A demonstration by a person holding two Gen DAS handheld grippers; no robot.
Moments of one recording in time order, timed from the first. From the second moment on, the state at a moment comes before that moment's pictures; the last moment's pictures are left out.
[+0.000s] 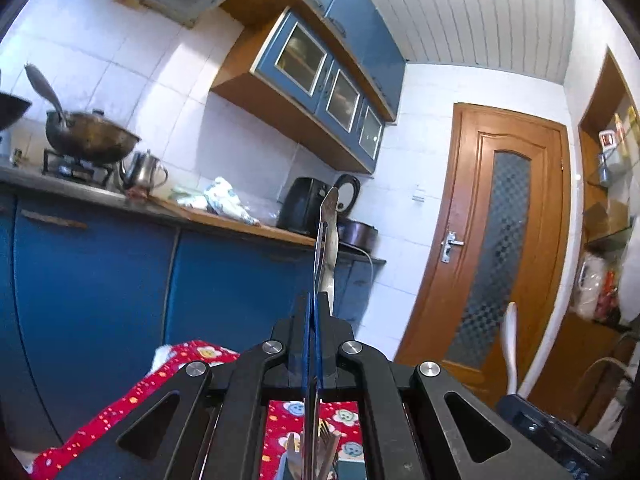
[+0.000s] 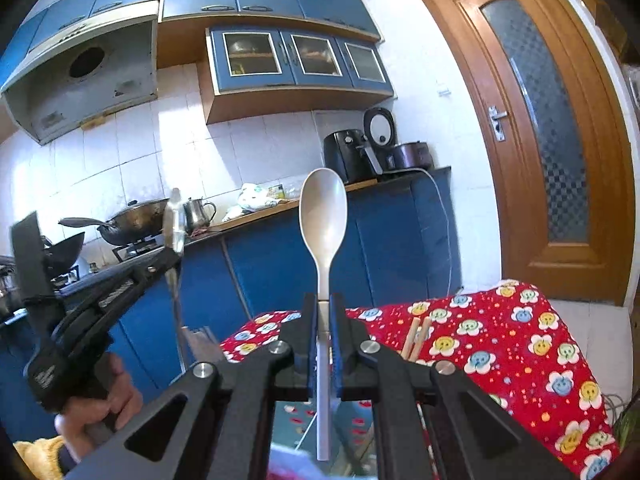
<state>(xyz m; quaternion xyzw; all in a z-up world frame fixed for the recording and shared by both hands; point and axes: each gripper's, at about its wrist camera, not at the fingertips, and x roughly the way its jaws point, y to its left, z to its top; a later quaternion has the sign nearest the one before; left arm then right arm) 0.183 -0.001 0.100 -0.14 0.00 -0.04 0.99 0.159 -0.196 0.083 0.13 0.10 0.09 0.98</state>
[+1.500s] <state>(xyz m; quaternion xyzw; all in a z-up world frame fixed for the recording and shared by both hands) 0.132 -0.011 0.082 -0.08 0.14 -0.09 0.98 0.137 -0.190 0.065 0.15 0.17 0.10 0.97</state>
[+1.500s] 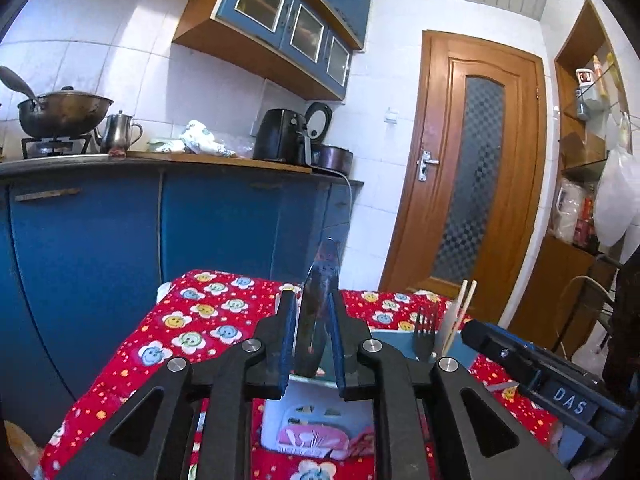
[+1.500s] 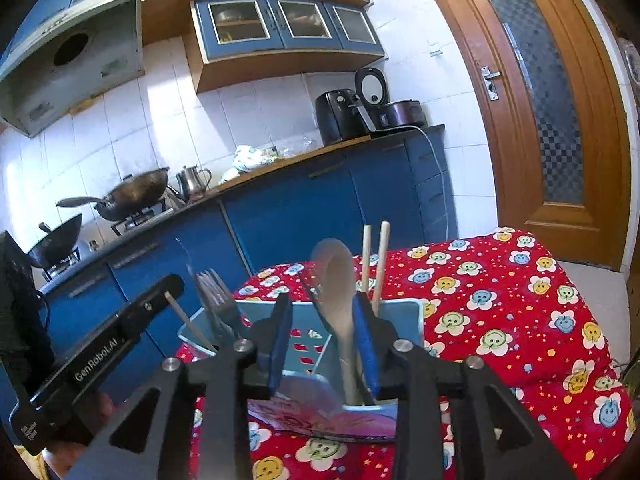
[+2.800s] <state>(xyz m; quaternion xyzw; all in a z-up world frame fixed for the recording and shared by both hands) 0.020 0.013 0.061 -0.04 0.22 -0.09 0.97 -0.013 -0.172 0.067 0.13 0.19 0.06 0.97</state>
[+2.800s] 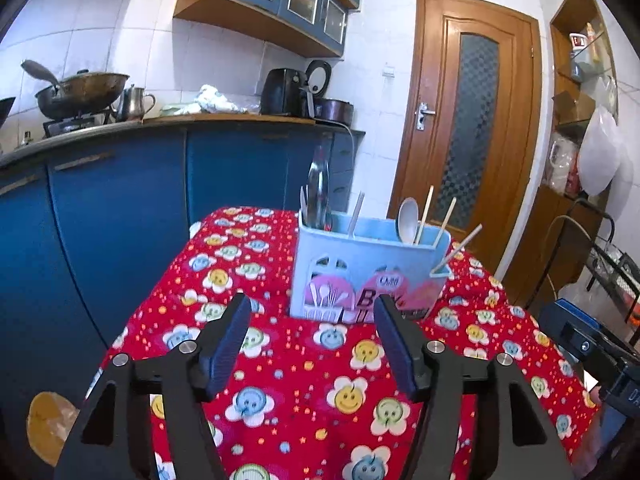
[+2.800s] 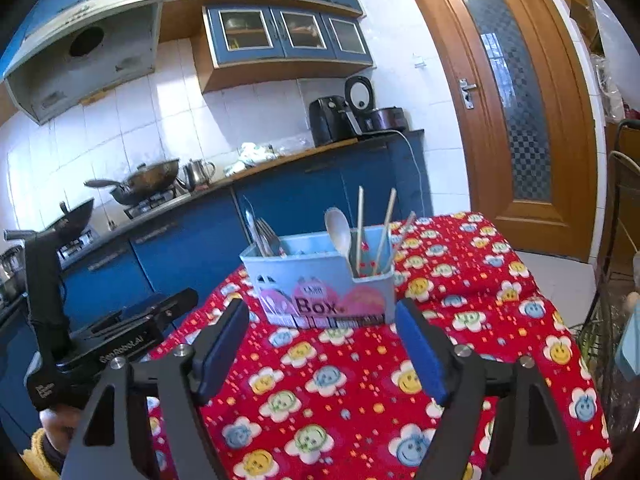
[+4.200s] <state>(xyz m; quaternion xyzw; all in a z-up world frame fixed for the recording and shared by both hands) 0.025 0.011 0.017 -0.04 0.24 -0.06 0.97 -0.011 -0.174 0.011 0.10 0.21 0.00 0.97</state>
